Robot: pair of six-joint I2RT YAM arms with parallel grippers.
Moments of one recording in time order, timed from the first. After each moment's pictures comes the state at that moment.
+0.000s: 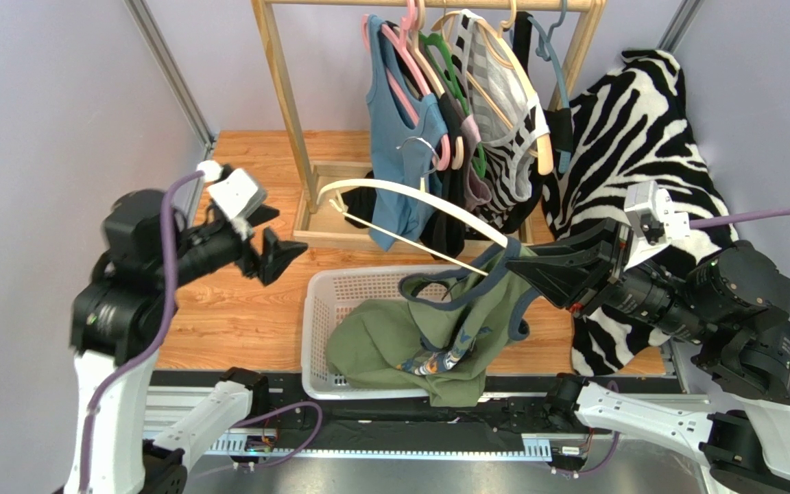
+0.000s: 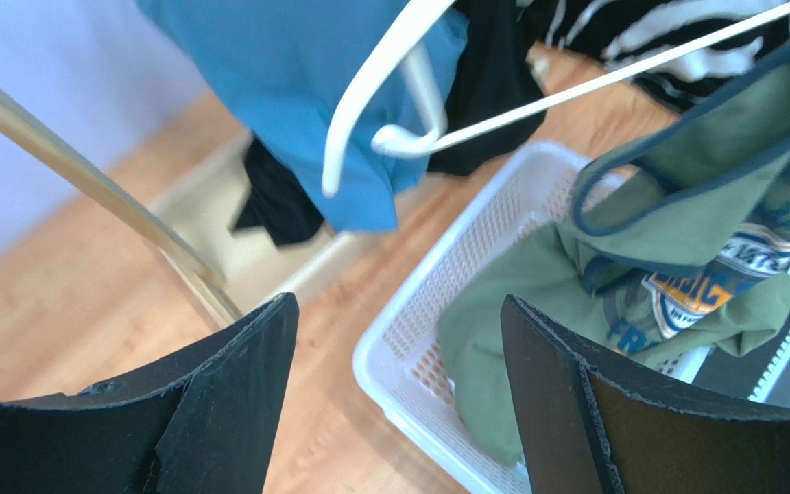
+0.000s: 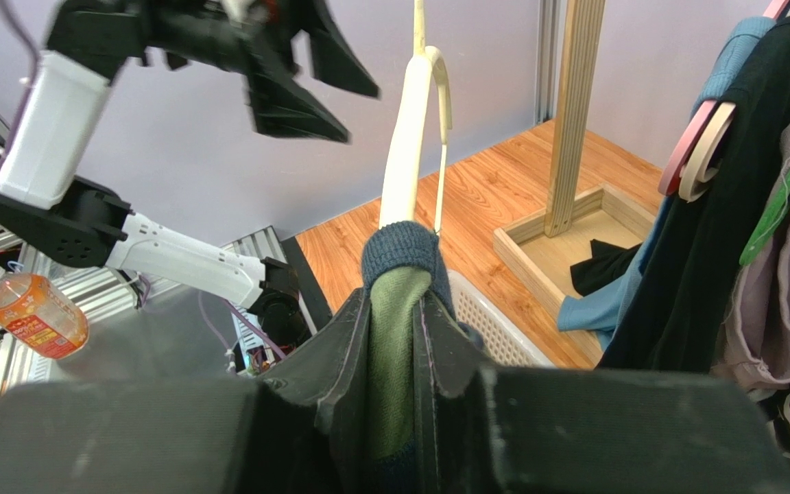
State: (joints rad) left arm -0.26 0.89 1.55 -1.00 0.54 0.25; right arm 1.00 0.73 1.53 -0.70 -0.10 0.19
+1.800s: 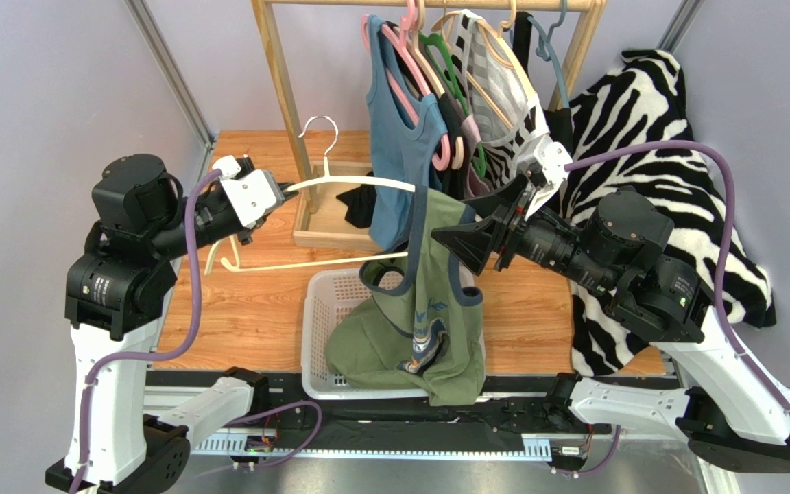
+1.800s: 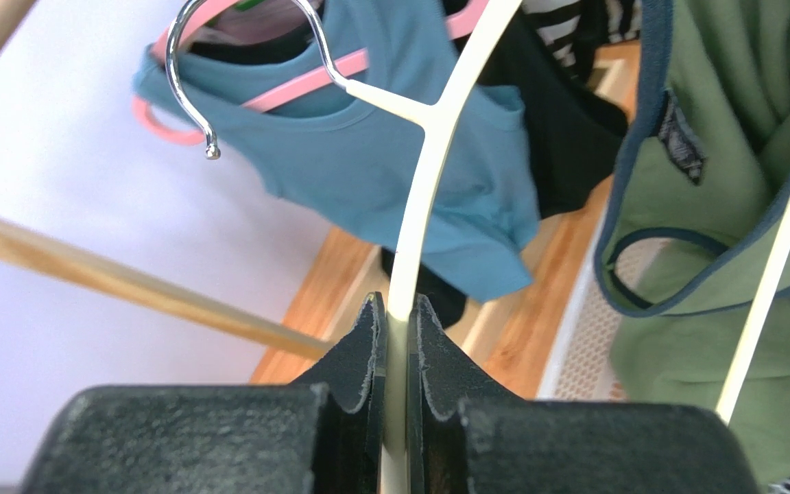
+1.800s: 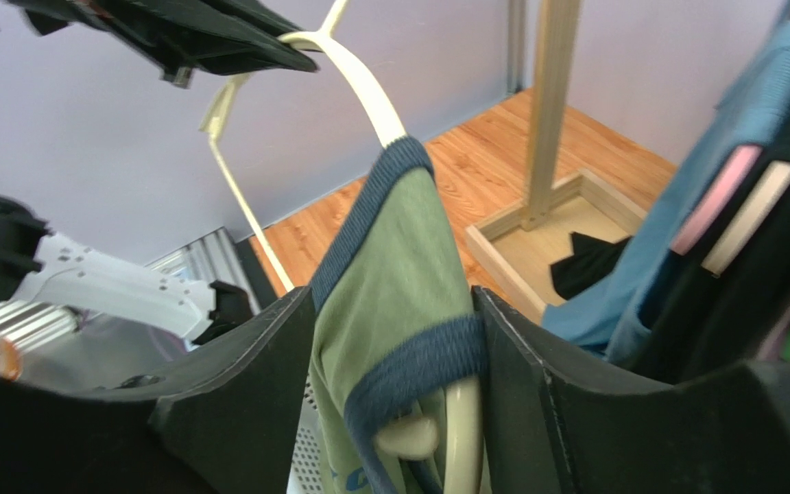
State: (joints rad) left arm -0.27 1.01 1.76 -0.97 0.64 0.69; right arm 0.99 0.98 1.56 -0.56 -0.07 0.18
